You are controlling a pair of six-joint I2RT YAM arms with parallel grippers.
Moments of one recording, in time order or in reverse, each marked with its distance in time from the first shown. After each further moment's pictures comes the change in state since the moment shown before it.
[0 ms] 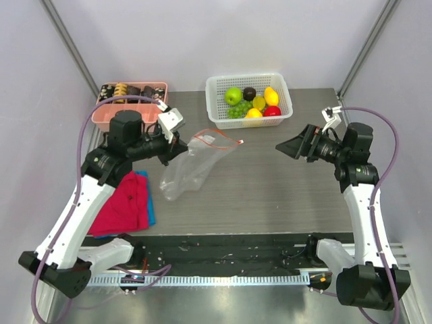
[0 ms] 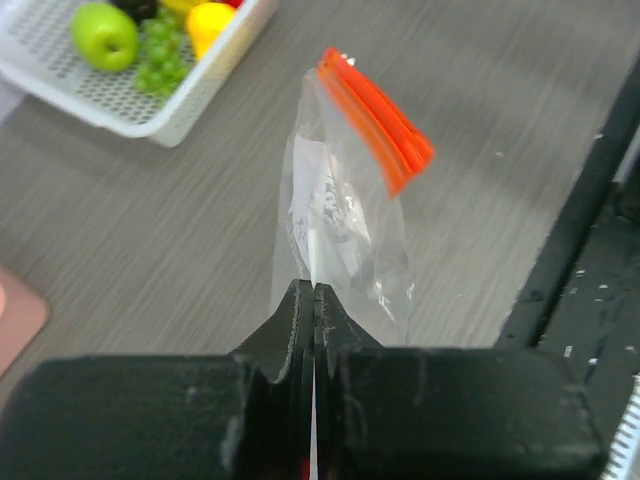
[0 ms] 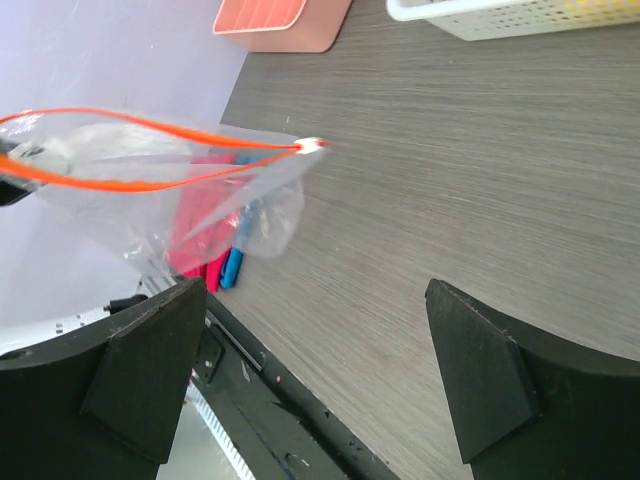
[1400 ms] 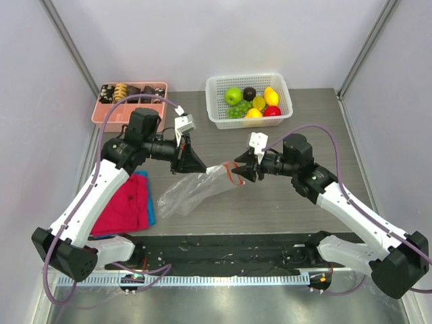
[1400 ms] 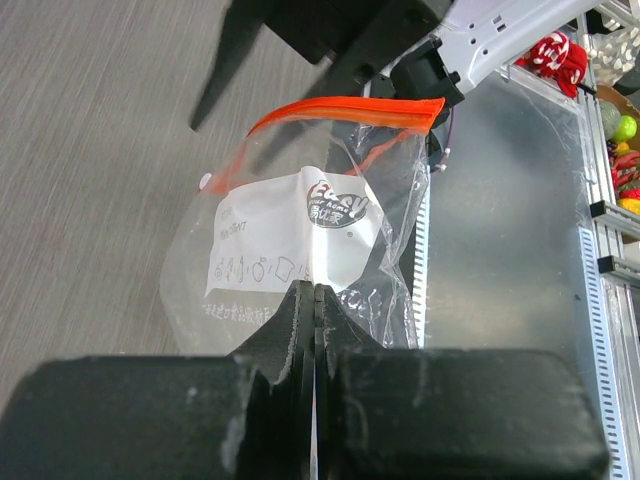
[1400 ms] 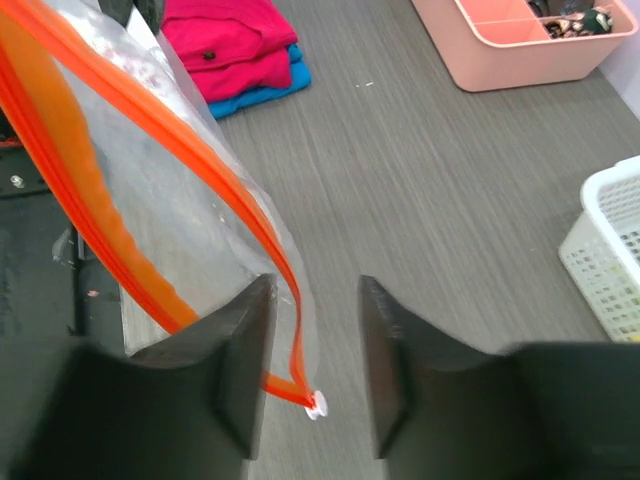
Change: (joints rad) left arm 0.000 0.144 -0.031 -0.011 0.566 -0.151; right arm 0.739 0.073 -0.096 0.319 0.256 -0.734
